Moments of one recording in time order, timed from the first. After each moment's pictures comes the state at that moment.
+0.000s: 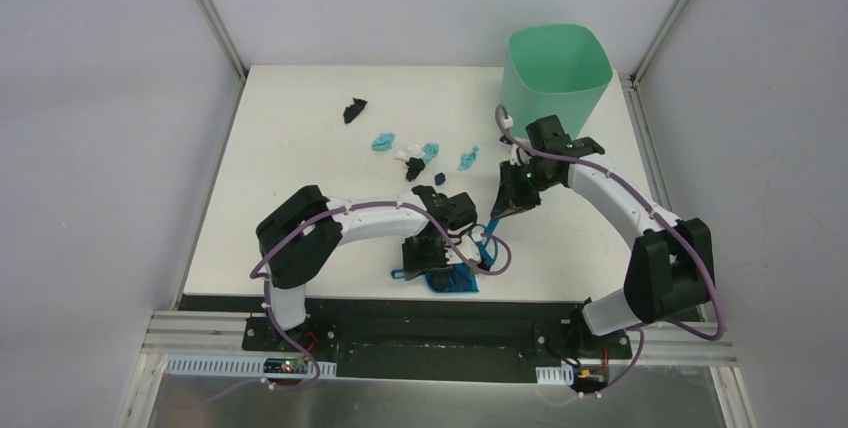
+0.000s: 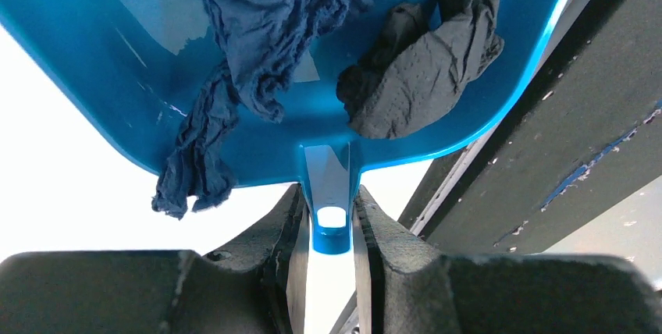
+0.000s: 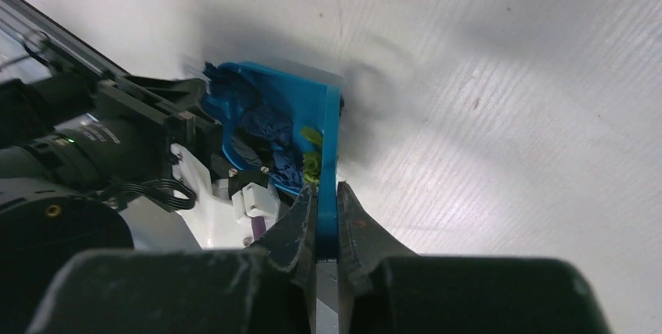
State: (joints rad) left arm -1.05 1.86 1.25 -1.01 0.16 0.37; right arm 0.39 1.48 1.11 -0.87 -0.48 0.18
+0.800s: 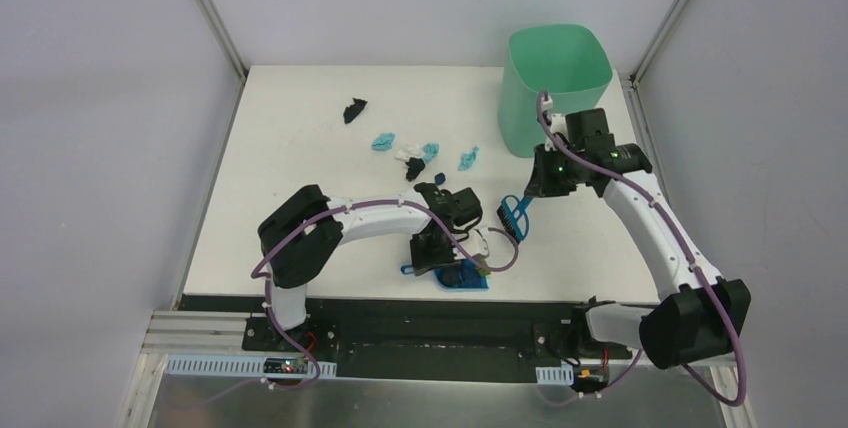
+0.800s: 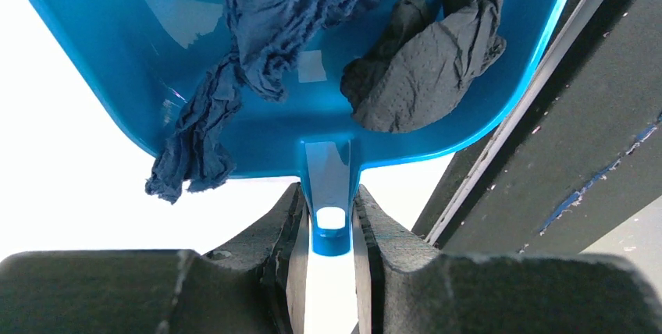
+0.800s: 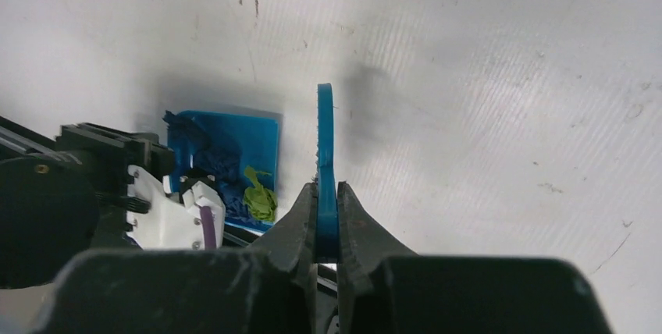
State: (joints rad) left arm -1.05 1.87 1.28 -0.95 0.17 0.37; right arm 0.25 1.27 1.17 -0.91 -0.29 0.10
